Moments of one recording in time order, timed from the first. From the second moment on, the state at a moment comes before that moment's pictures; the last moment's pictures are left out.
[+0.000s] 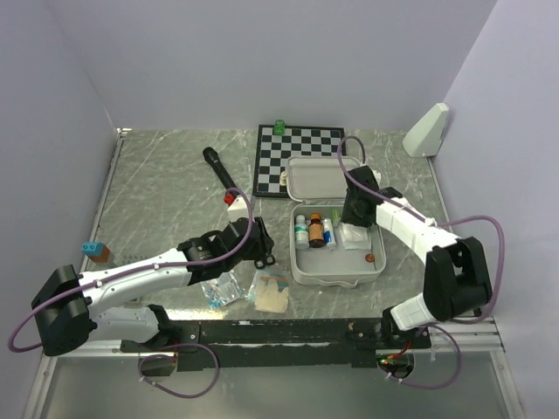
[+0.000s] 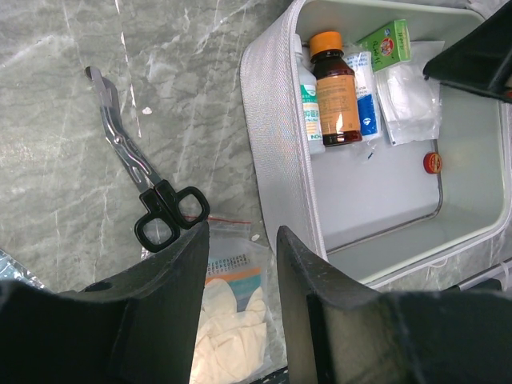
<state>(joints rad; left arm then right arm) -1.01 1.19 0.78 -0.23 -0.40 -0.88 0.32 1.47 0.97 -0.59 0.22 0.53</state>
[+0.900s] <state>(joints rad) -1.01 1.19 0.77 -0.23 -0.40 -0.89 0.38 1.58 1.05 -0.53 0.18 0.49</state>
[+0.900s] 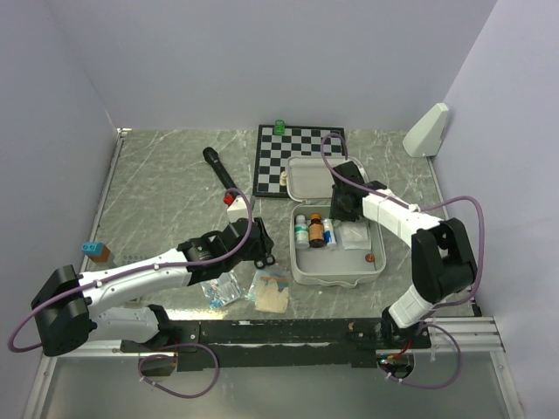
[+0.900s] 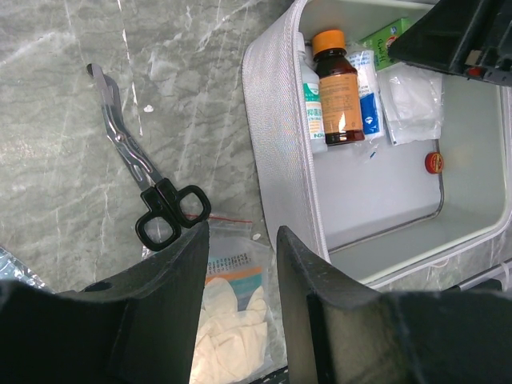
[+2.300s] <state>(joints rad) -1.01 1.19 0.76 -0.23 -0.39 -0.89 0.43 1.51 1.12 -0.62 0.19 0.46</state>
